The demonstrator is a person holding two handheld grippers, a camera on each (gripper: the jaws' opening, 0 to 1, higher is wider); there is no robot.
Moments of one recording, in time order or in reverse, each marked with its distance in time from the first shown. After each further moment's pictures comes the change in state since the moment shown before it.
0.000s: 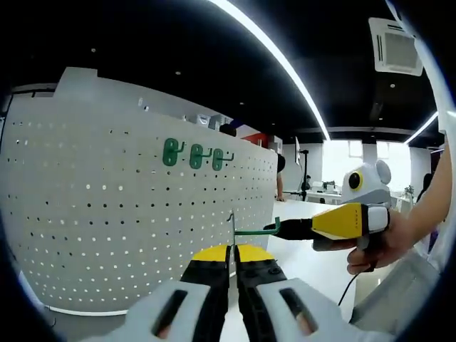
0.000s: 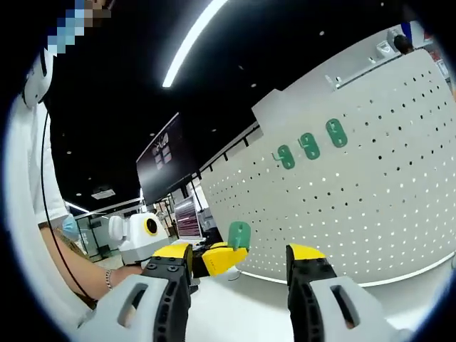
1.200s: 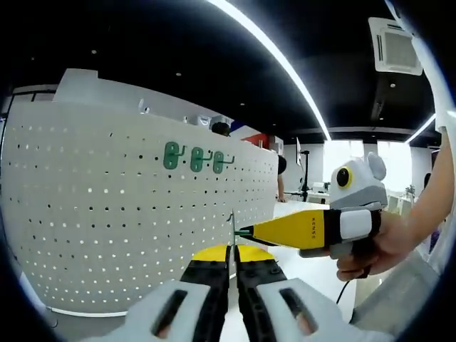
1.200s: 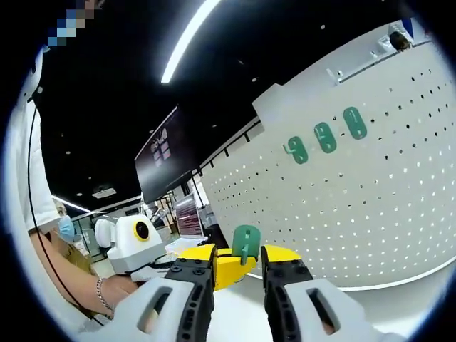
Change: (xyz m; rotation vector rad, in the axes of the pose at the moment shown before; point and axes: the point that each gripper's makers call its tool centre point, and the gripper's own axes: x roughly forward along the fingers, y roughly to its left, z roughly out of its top) left arm -0.002 0.001 0.004 0.004 -0.003 0.008; right arm 0.031 0.008 -0.004 0.011 0.030 0.000
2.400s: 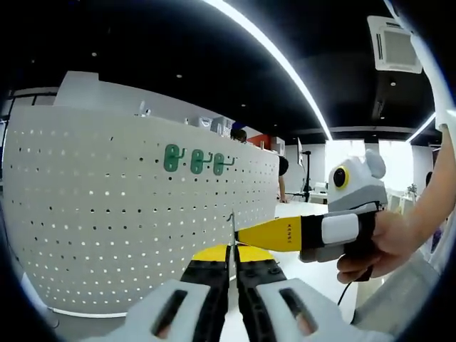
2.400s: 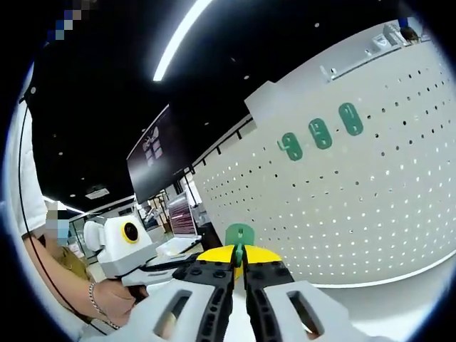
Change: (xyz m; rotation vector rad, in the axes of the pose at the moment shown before) left arm -0.001 -0.002 0.003 0.008 -0.008 0.011; right arm 0.003 -0.004 -0.002 0.011 0.011 -0.050
